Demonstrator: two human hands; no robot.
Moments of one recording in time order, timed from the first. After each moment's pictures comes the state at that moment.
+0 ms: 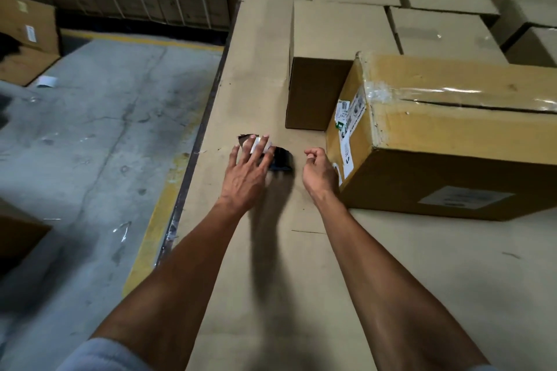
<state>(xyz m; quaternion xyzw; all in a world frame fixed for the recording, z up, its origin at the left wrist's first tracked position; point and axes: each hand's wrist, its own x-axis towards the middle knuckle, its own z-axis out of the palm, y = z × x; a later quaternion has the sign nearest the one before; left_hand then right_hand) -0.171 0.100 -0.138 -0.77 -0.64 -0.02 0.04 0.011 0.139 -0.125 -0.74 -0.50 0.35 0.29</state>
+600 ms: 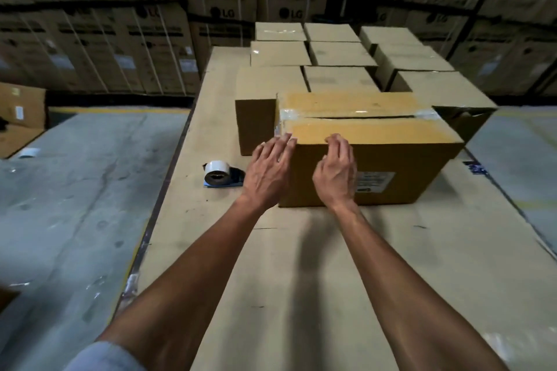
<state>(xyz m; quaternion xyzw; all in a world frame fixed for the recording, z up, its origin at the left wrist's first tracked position) 0.005 0.010 0.015 -0.81 -0.54 -0.21 0.06 0.178 0.007 0.017 -0.66 -0.65 -0.06 0.37</state>
